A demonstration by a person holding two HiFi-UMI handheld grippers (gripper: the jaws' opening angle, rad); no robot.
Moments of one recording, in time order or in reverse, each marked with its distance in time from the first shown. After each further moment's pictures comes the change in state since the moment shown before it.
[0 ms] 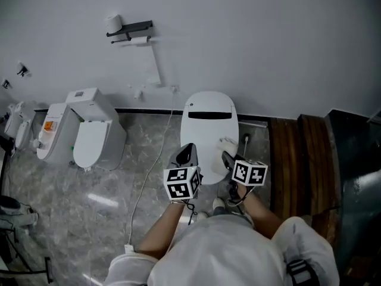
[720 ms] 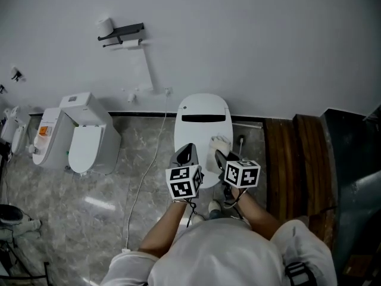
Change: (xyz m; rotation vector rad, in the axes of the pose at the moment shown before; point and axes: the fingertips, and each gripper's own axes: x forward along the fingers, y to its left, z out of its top) left arm 0.033 -0.010 -0.010 0.014 0.030 0.026; right arm 0.005 0.007 0.024 -0.090 -0.027 -0.012
